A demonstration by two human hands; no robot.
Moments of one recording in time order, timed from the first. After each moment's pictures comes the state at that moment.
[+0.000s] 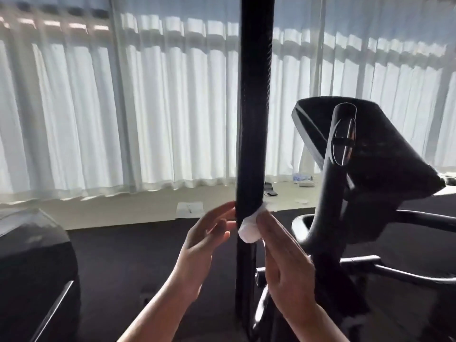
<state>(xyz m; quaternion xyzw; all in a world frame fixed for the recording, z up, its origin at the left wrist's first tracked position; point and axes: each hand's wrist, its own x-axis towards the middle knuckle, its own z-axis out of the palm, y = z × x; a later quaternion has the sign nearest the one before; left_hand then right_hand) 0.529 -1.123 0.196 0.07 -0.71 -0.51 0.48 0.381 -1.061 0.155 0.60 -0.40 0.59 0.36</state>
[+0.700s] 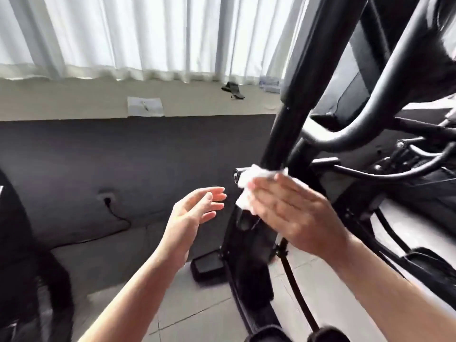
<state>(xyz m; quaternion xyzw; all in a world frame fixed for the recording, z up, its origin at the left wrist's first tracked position) 0.555 -1.167 0.053 0.23 -0.60 -0.69 0.35 0.390 -1.037 0.105 0.72 -0.46 0.07 0.52</state>
